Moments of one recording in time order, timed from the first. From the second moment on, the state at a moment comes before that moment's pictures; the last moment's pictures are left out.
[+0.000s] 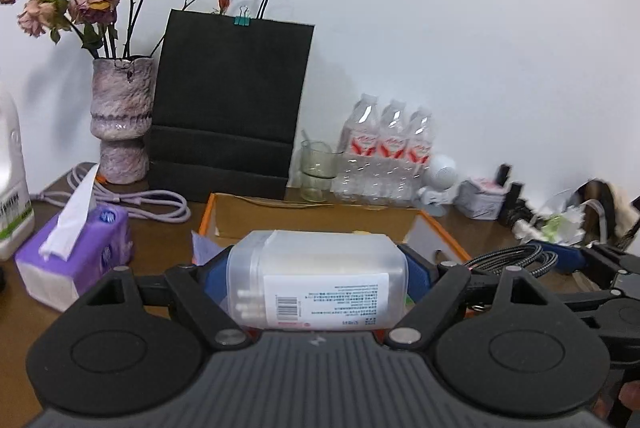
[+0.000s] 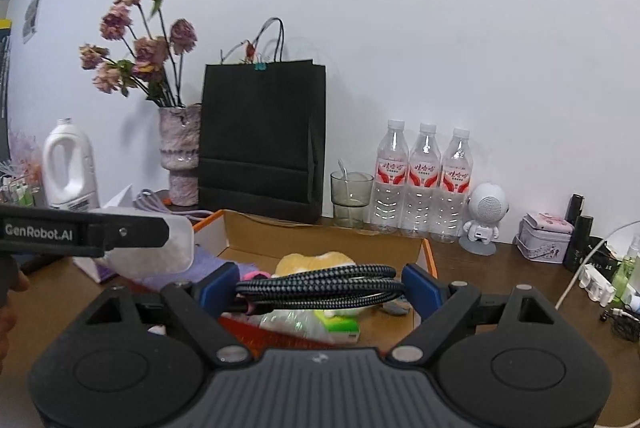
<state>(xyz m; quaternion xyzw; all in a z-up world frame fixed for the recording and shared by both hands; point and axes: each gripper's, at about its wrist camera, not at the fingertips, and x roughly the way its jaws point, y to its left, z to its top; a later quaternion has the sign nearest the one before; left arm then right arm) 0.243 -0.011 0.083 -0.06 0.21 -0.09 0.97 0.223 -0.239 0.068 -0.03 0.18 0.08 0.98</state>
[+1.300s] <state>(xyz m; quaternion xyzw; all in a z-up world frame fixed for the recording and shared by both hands) 0.249 0.010 0.051 -0.05 0.25 -0.08 0.96 0.238 -0.254 0.033 -0.01 0.26 0.09 0.96</state>
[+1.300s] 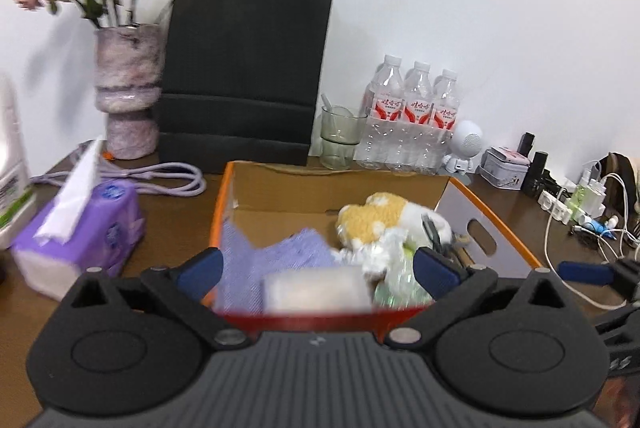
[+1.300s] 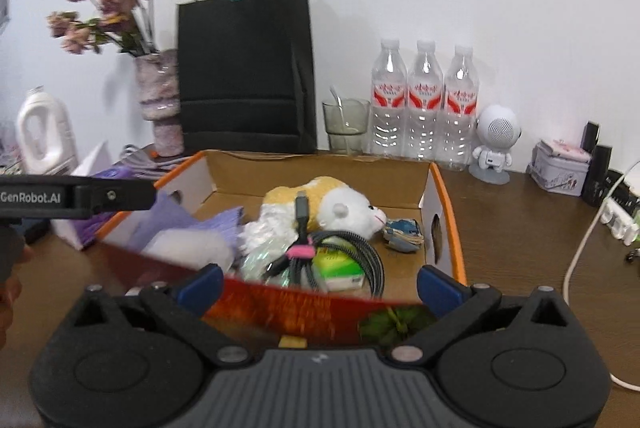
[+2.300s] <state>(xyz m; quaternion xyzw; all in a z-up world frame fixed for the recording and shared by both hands) 0.137 0.034 -0.038 0.00 0.33 -0.04 0.94 0.119 -0.279 -0.041 0.00 0.31 0.01 0.95</state>
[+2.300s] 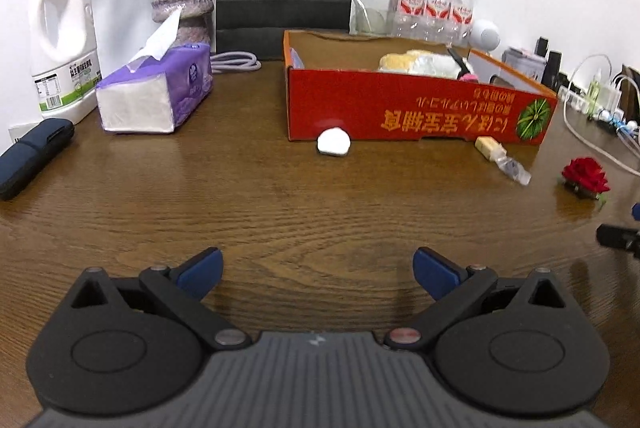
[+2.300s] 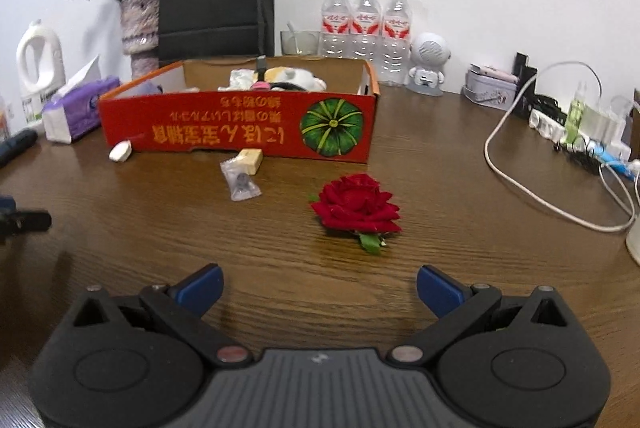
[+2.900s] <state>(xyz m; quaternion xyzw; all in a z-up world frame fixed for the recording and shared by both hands) 0.177 0.025 -0.037 -0.01 0.34 -0.04 0.94 0.147 -0.298 -0.041 0.01 0.32 -0.01 0.95</state>
